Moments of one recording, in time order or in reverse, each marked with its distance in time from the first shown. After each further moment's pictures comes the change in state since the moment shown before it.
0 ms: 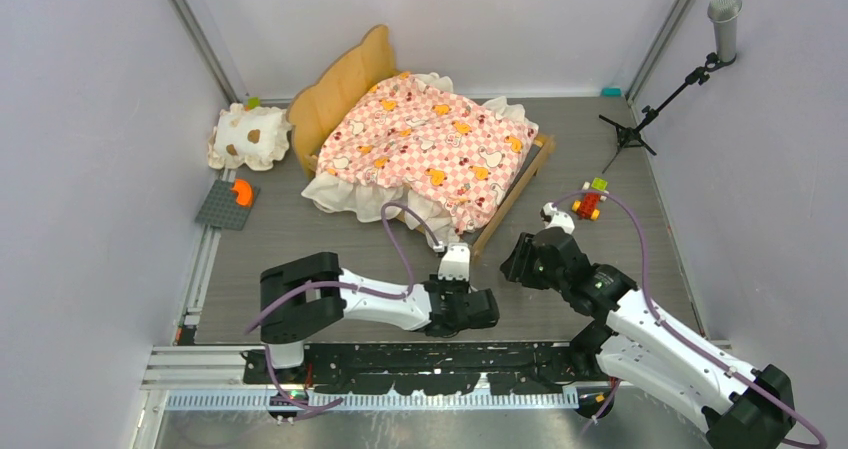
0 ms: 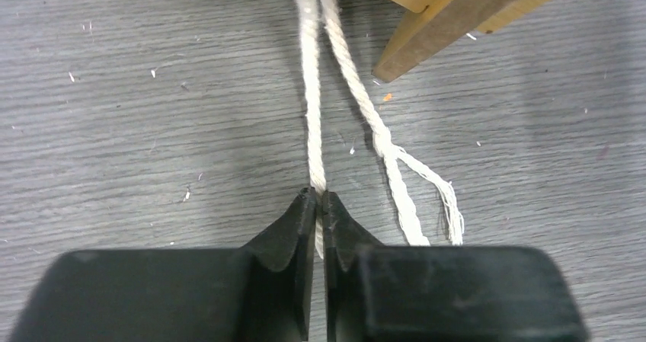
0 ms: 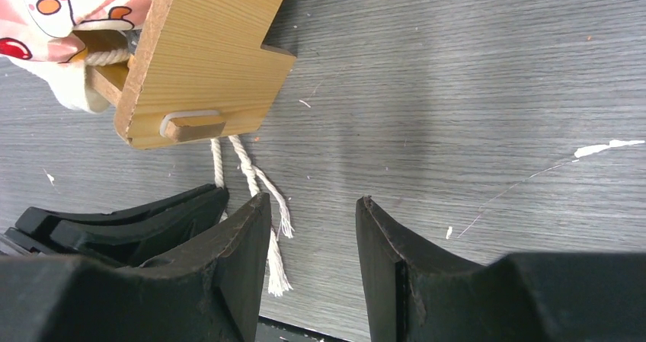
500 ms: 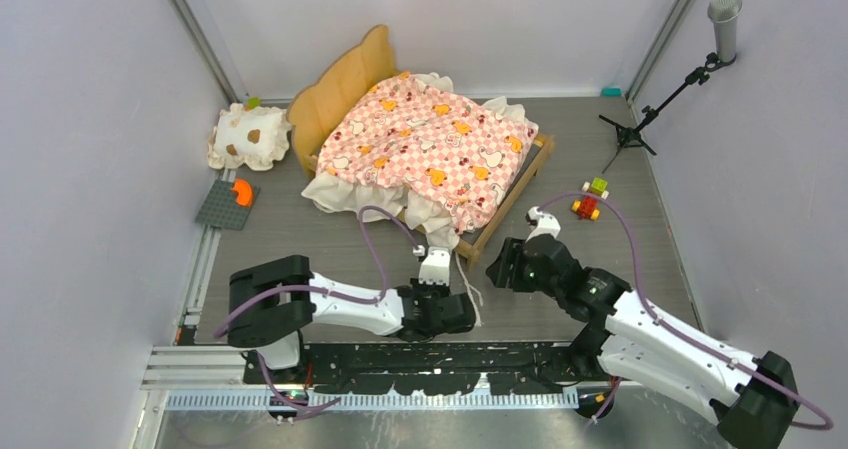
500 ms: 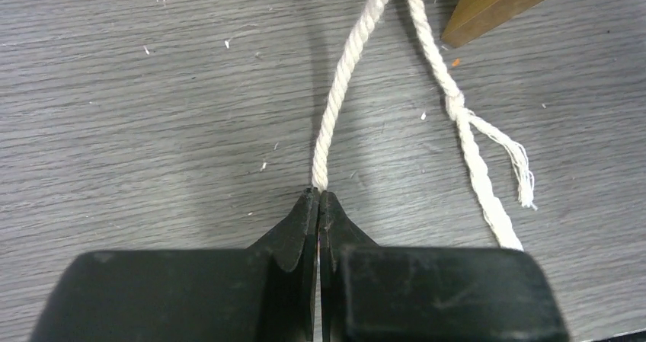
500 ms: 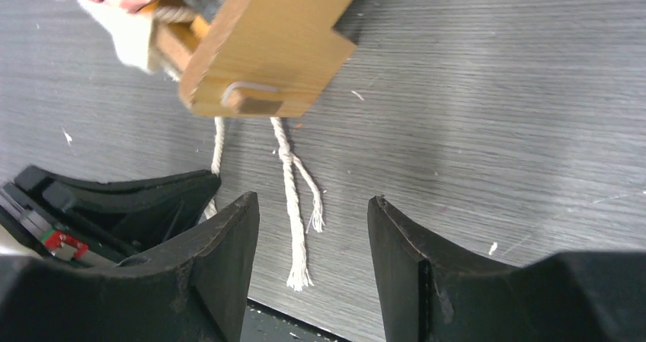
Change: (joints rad) left arm 0.005 -0.150 -0.194 0.083 0.003 0.026; right arm 0.092 0.002 -0.020 0.074 0.011 -0.014
